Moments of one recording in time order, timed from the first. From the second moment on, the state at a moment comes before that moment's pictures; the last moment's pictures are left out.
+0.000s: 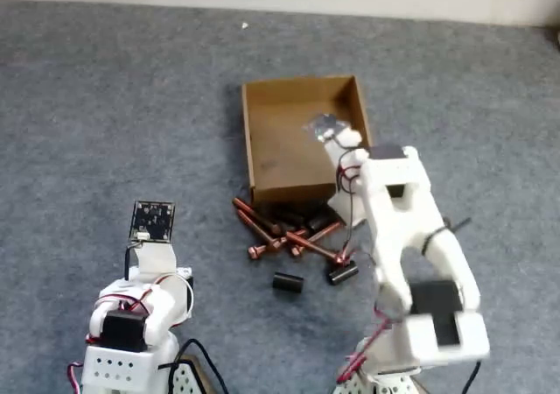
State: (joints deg) left arm 0.7 -103.2 96.0 76.4 10.8; right arm -11.1 -3.0 26.2 61.0 39.0
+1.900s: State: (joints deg) left arm 5.3 -103.3 84.2 71.1 -2.5; right arm 9.3 -60.0 69.9 50.5 2.0
